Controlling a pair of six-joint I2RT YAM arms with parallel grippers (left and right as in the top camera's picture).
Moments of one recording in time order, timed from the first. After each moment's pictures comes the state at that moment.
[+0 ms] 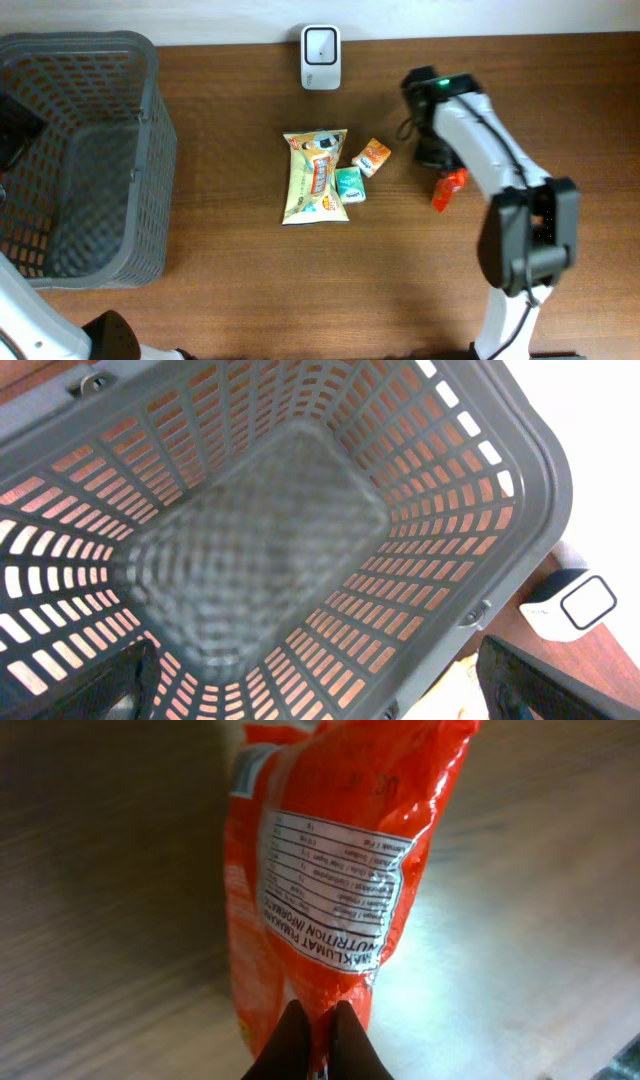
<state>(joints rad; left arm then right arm) 0.53 1.68 2.41 -1.69 0.08 -0.41 0.24 2.09 1.71 -1.28 0.43 0.64</state>
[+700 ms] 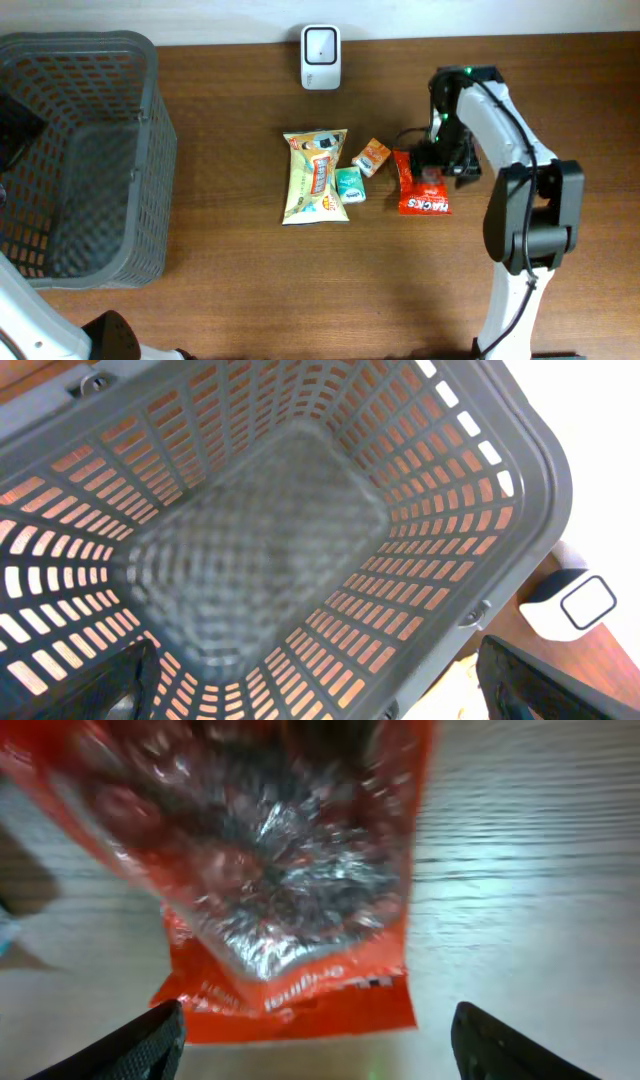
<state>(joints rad) 0.53 1.68 2.41 -1.69 0.08 -0.41 0.09 2.18 1.78 -1.42 -0.07 0.13</state>
